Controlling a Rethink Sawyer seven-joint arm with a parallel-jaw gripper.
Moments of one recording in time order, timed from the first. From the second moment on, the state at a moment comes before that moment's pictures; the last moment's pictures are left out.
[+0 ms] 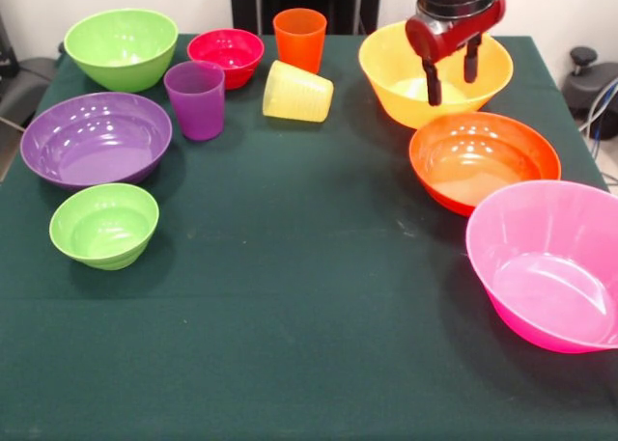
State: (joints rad) arm -0.52 -0.60 0.65 1.83 -0.55 0.62 1.57
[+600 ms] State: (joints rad) arm -0.39 -0.63 0.43 1.84 -0.46 0.40 1.90
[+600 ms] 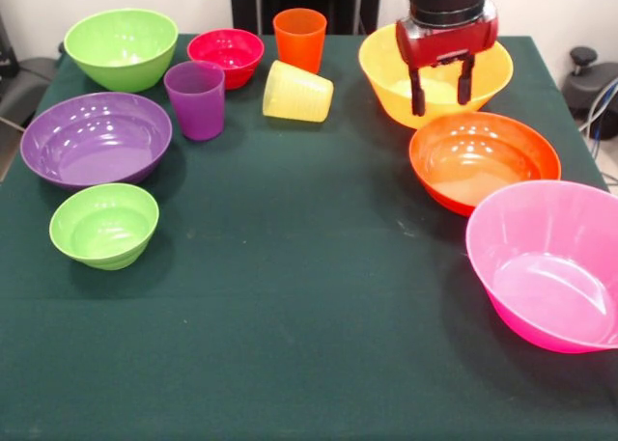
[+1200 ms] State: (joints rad) arm -0.40 -0.65 0.34 1.84 -0.44 0.34 2.03
